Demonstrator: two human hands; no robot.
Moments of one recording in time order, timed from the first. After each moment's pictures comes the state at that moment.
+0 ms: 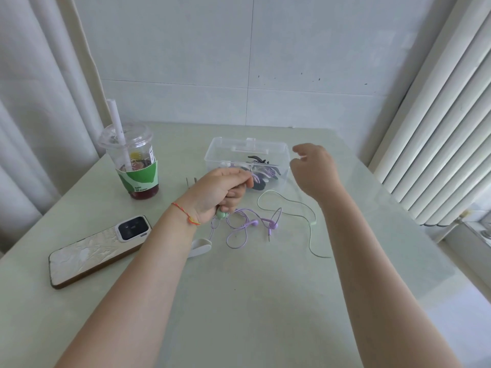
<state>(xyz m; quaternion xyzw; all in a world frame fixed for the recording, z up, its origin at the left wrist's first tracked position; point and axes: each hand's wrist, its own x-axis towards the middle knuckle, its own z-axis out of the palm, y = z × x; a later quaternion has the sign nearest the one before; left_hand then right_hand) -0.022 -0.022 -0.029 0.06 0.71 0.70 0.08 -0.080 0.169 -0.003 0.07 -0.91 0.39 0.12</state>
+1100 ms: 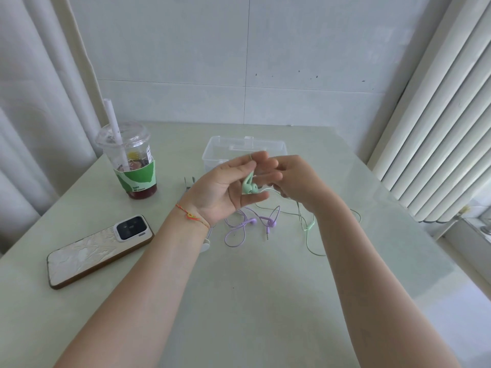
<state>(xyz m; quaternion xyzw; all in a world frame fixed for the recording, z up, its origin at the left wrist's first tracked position) -0.012 -0.002 -0.016 0.12 0.45 0.87 0.15 -0.061 0.155 -0.005 0.19 -0.84 0.50 -0.05</state>
